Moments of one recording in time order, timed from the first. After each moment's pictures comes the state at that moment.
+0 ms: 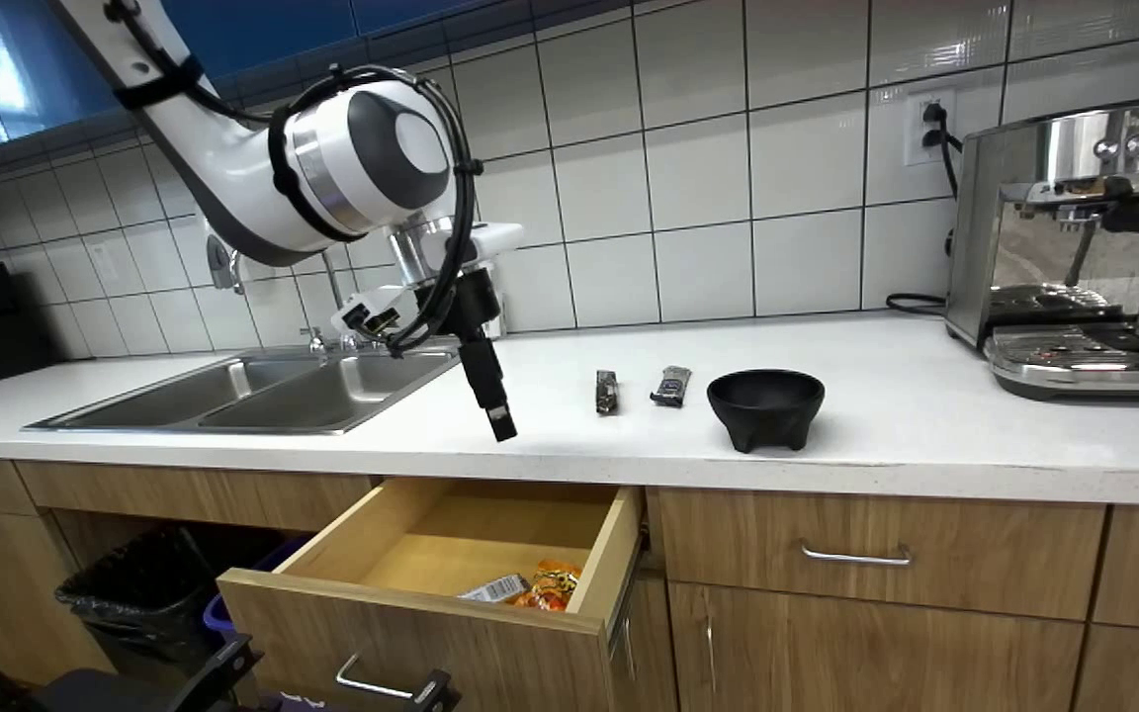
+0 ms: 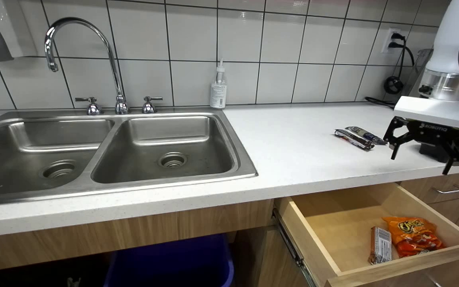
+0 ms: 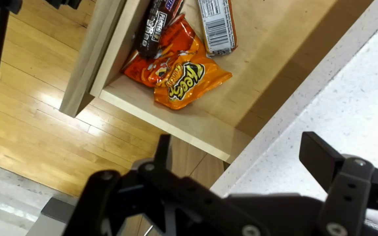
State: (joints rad) arm 0.01 0.01 -0.15 -2.58 -0.34 2.61 1.12
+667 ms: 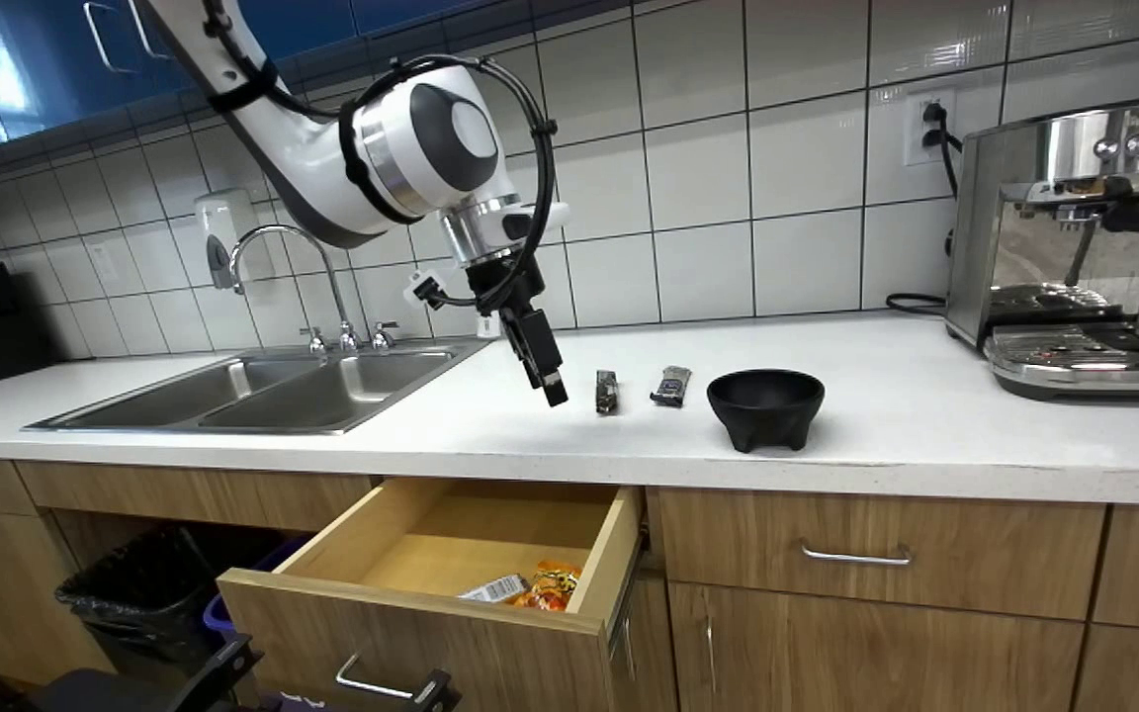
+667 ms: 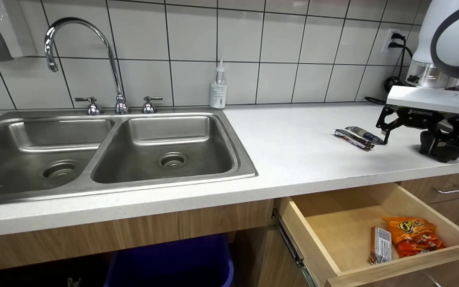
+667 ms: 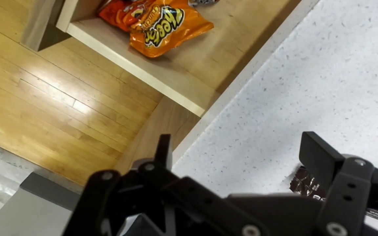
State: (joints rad) arm -0.03 0.13 -0.15 -2.39 -0.32 2.57 0.97
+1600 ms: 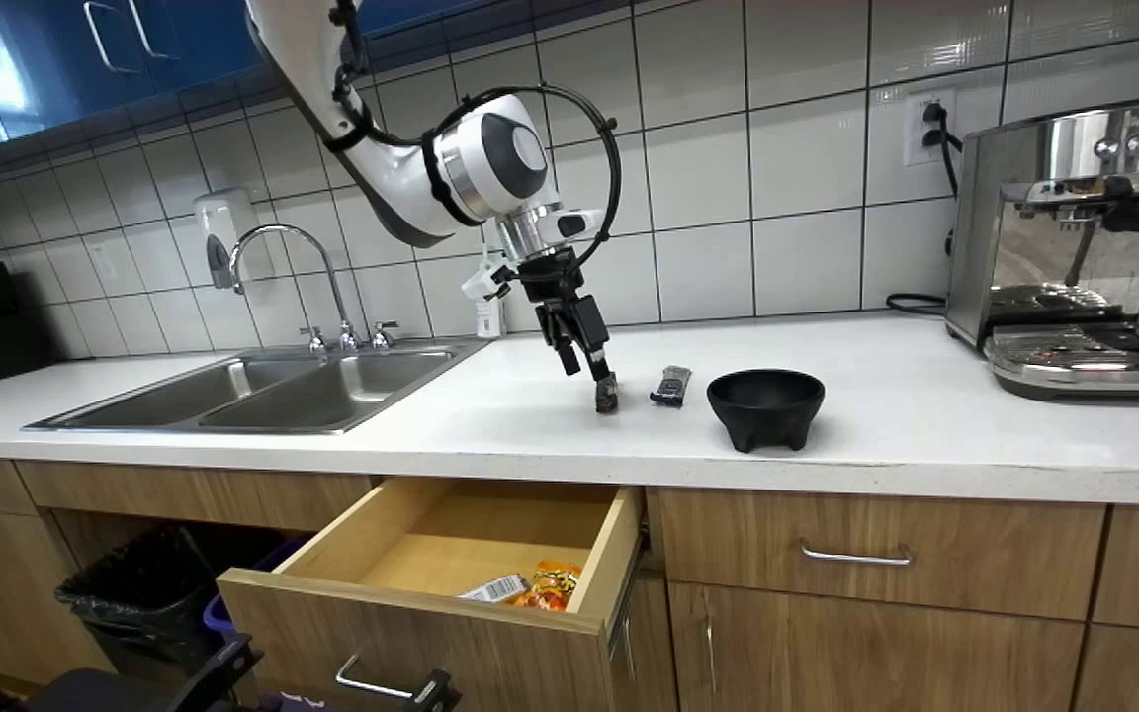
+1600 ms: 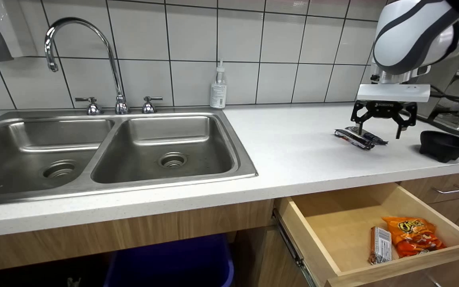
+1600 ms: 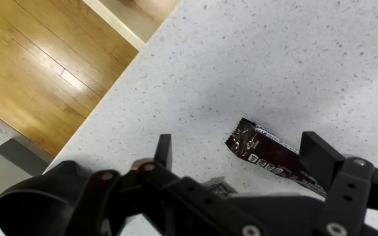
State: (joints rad) arm -0.01 0.42 -0.15 -1.99 -0.25 2.41 0.79
